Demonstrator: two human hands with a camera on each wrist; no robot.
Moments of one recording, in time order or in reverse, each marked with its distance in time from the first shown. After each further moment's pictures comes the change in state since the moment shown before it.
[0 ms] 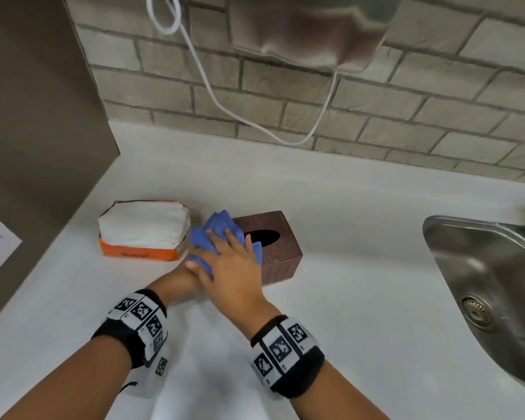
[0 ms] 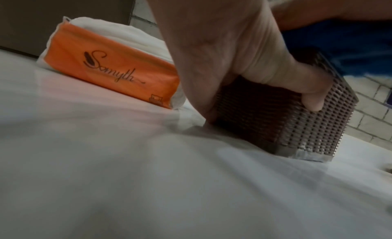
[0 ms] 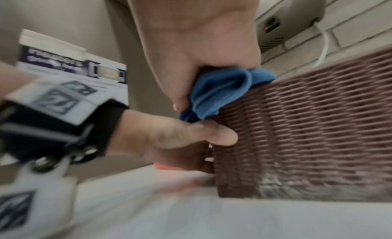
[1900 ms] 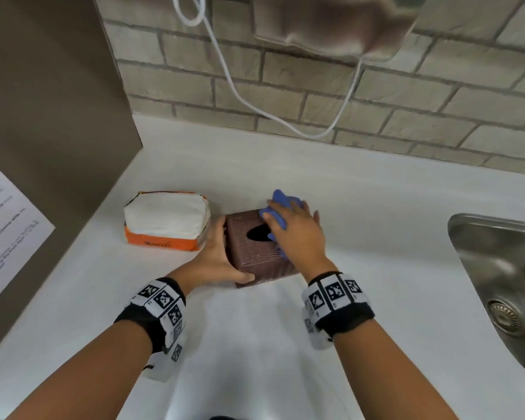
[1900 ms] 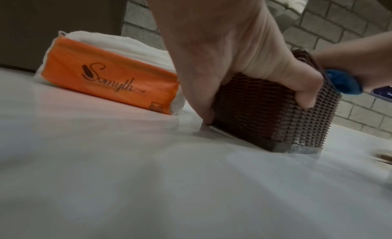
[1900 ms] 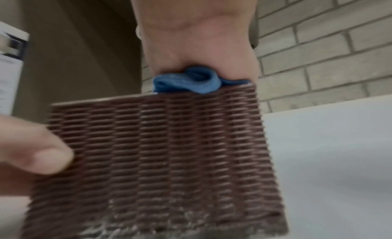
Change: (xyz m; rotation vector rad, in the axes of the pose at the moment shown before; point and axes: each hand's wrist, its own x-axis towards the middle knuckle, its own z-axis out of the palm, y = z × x) left_hand -0.008 0.024 -0.006 -0.014 0.071 0.059; right_hand 0.037 0.086 -0.022 0.087 -0.108 0.285
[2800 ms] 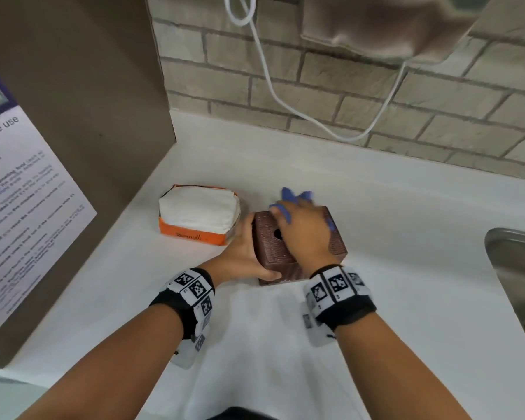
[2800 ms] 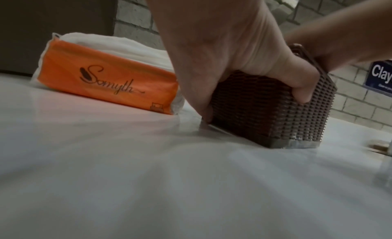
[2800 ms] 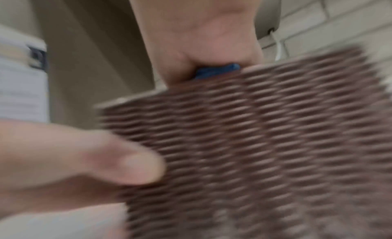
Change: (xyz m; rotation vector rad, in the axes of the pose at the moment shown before) left_hand 0.002 -0.008 -0.002 0.033 -0.001 -0.020; right_hand 0.008 -0.043 0.017 -0.083 0.081 -0.134
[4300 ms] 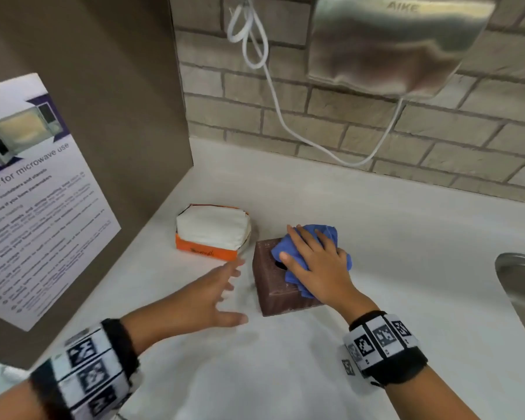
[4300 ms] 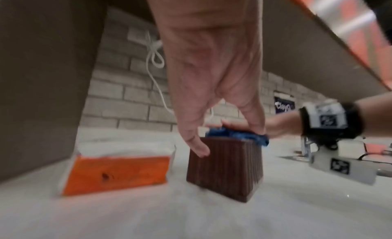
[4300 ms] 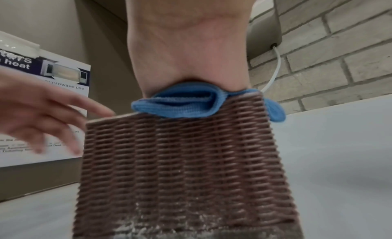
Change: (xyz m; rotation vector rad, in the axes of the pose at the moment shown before) left_hand -0.117 0.029 -0.066 0.255 -0.245 -0.052; right_hand -0.045 0.025 -0.017 0.037 -0.209 -0.085
